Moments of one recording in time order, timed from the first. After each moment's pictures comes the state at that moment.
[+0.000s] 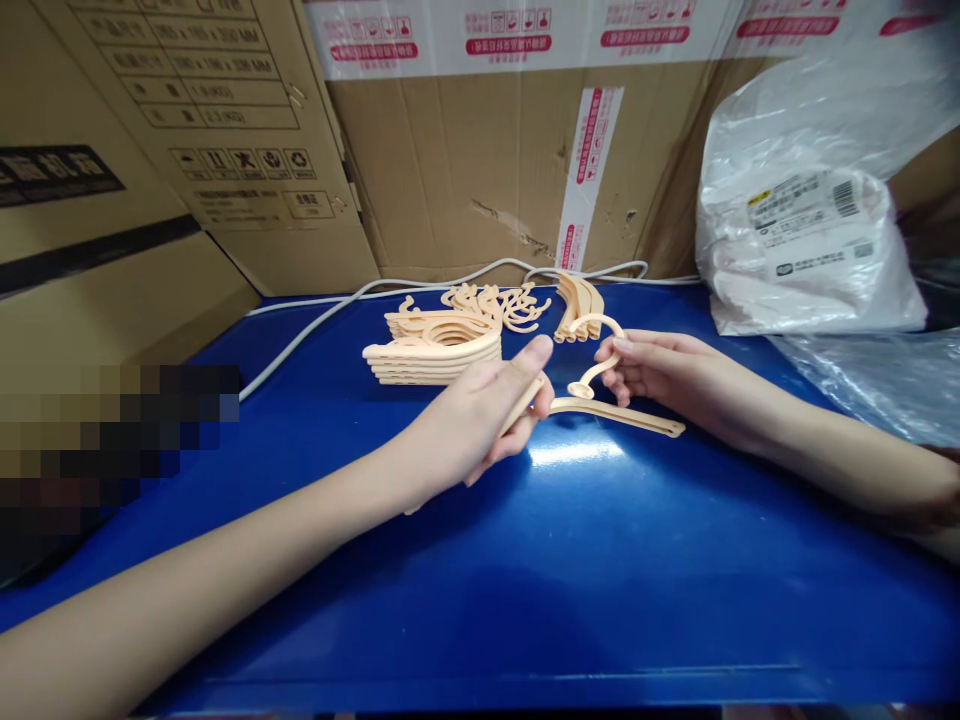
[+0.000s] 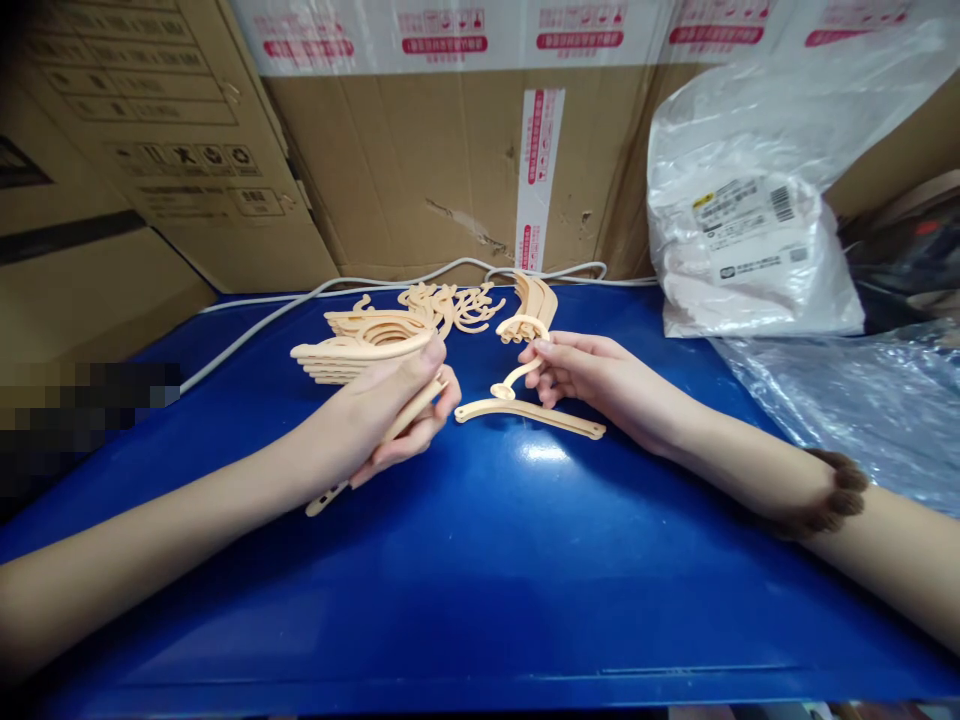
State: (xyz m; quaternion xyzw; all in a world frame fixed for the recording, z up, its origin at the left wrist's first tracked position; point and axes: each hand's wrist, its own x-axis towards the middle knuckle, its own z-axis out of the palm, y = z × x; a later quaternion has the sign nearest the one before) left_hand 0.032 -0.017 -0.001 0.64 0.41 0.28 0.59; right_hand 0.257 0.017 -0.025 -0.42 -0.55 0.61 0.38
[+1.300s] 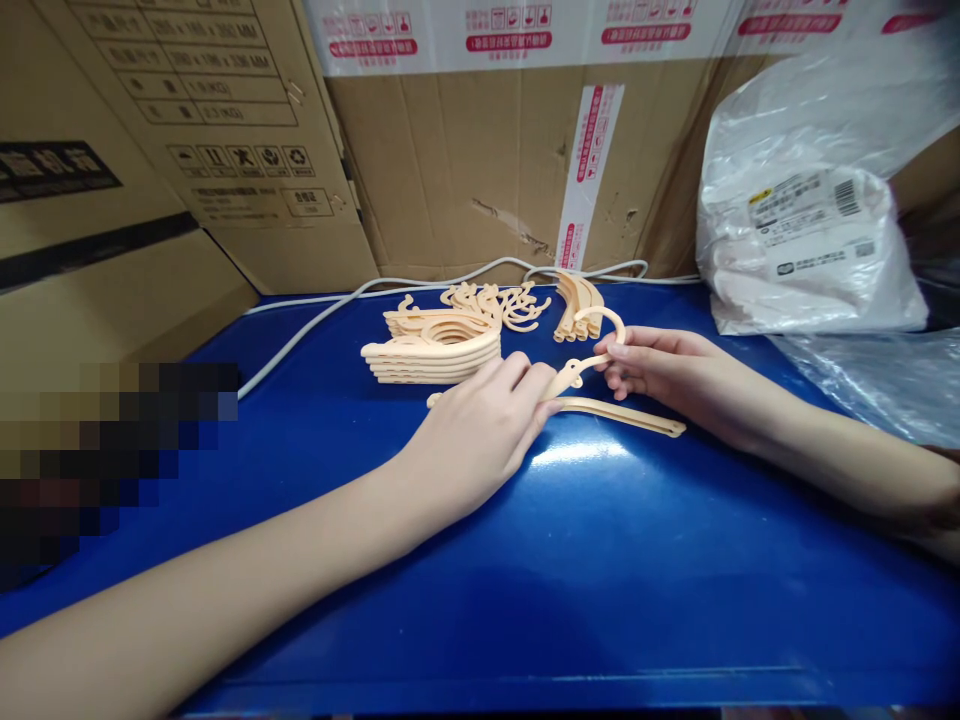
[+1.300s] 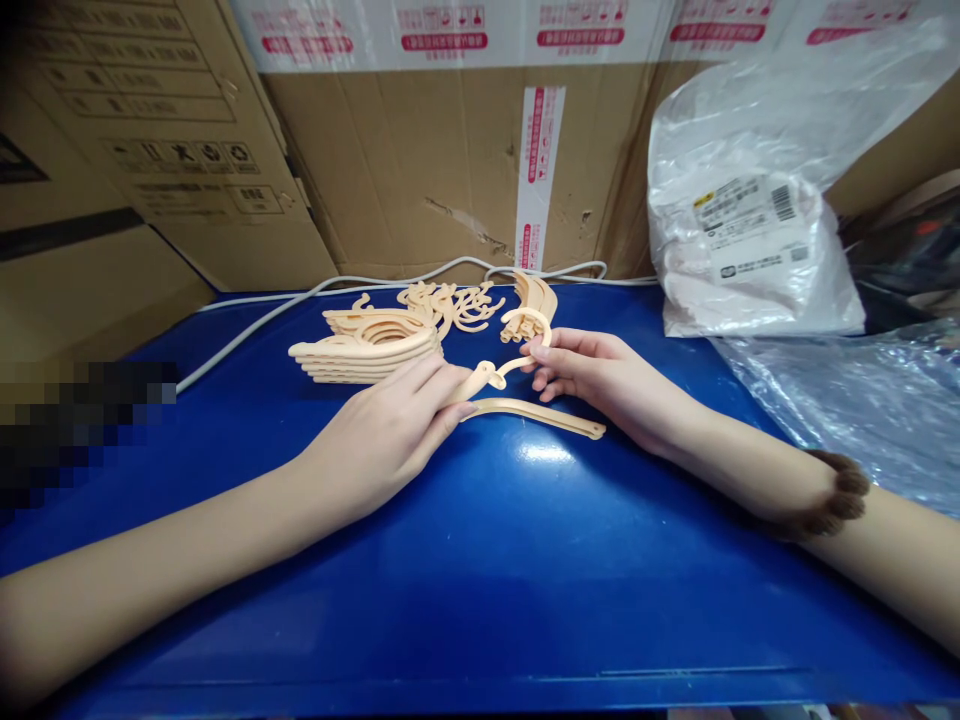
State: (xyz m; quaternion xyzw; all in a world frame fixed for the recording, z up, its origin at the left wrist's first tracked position) left_hand 0.029 -0.017 -0.025 0.91 0.37 0.18 -0.08; right_hand 0.259 0.017 -0.029 -0.43 -0.56 0.58 0.41
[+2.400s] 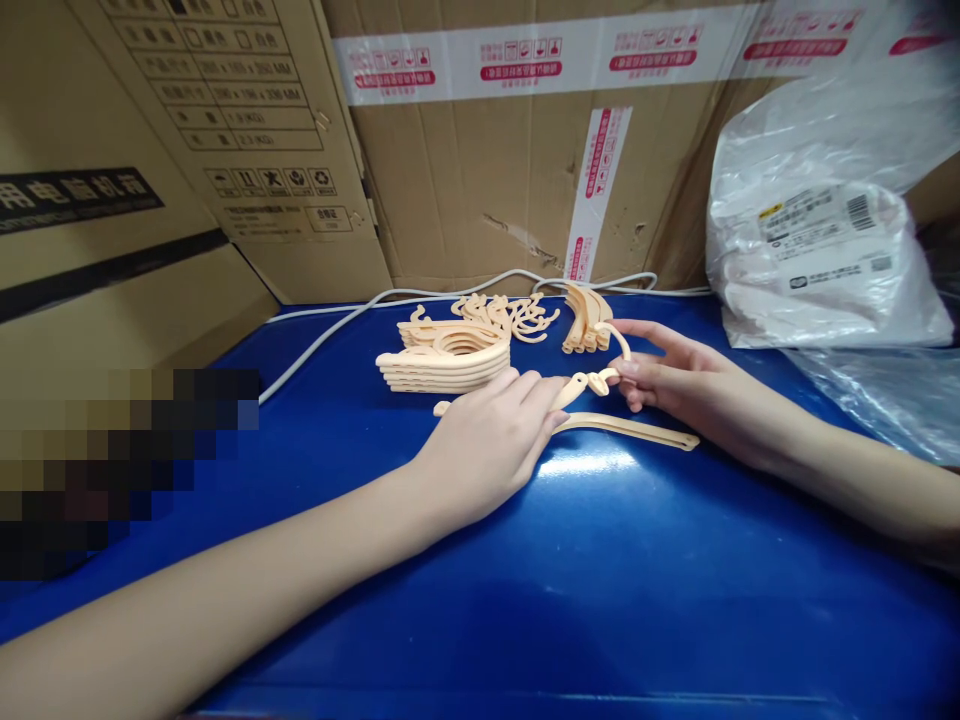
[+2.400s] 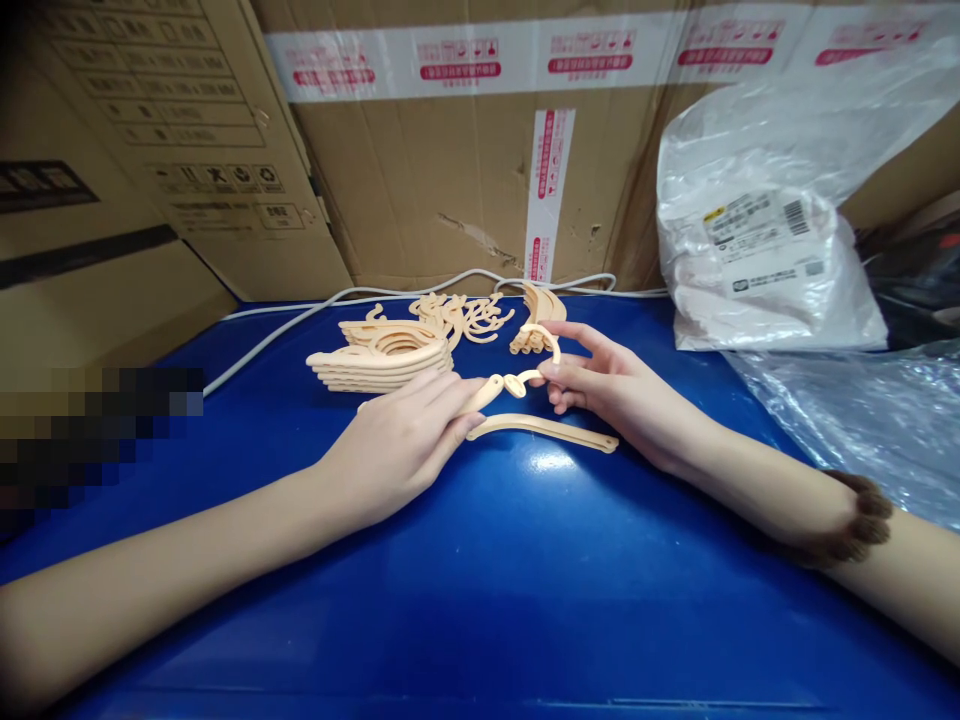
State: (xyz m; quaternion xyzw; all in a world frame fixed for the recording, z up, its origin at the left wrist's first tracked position) left_hand 0.027 -0.014 -0.031 0.90 0.35 0.22 -0.12; right_hand 0.260 0.016 -0.028 -0.42 -0.55 0.58 0.42
